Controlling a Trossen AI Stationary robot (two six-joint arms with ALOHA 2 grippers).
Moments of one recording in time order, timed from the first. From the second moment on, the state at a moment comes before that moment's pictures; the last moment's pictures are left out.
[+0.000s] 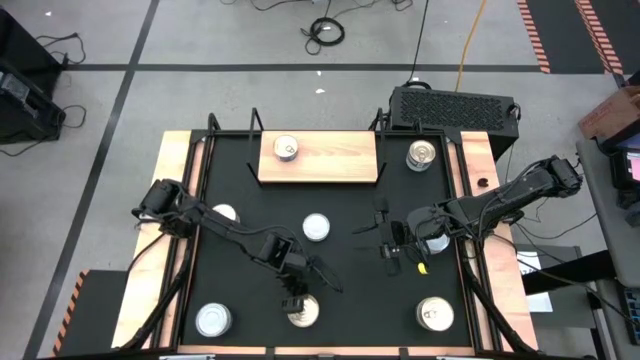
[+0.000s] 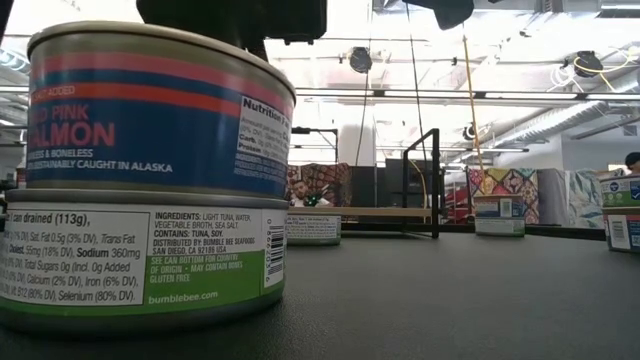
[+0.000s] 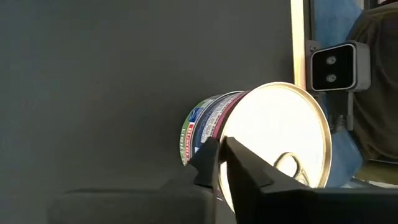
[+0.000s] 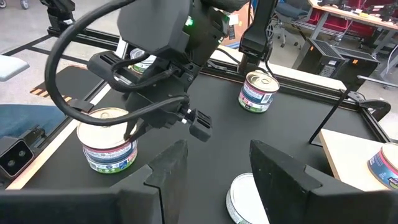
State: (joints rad) left arm -0.35 1.88 1.31 -0.50 0.30 -0.44; right arm 0.33 1.18 0.81 0.03 0.21 -0.08
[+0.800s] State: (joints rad) left arm -0.21 1.87 1.34 -0.51 0.48 -0.38; right arm 0.33 1.17 0.81 -0.02 0.21 -0.12
